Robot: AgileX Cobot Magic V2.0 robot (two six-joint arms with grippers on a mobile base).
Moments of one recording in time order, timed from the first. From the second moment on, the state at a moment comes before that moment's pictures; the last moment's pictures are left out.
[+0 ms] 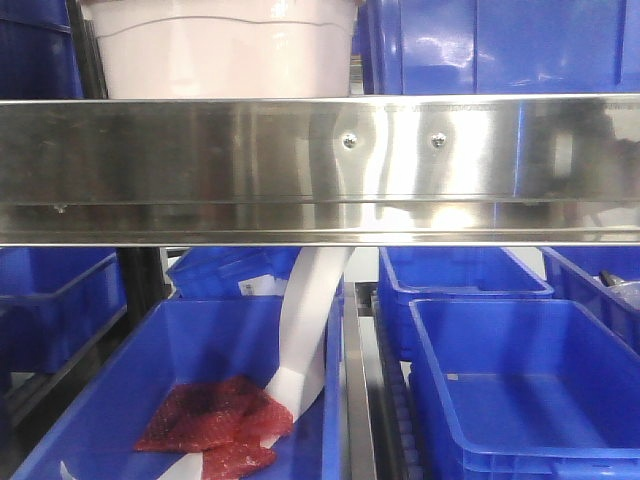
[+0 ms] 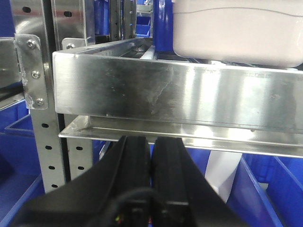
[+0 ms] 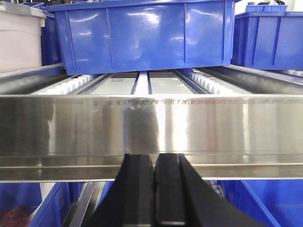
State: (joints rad) left arm -0.03 -0.01 0.03 -0.11 0.07 0.05; right arm -0.06 -0.01 0.03 0.05 0.03 0.02
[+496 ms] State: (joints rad) left arm -0.03 -0.01 0.03 -0.11 0.07 0.05; right arm -0.06 -0.01 0.03 0.05 0.03 0.02
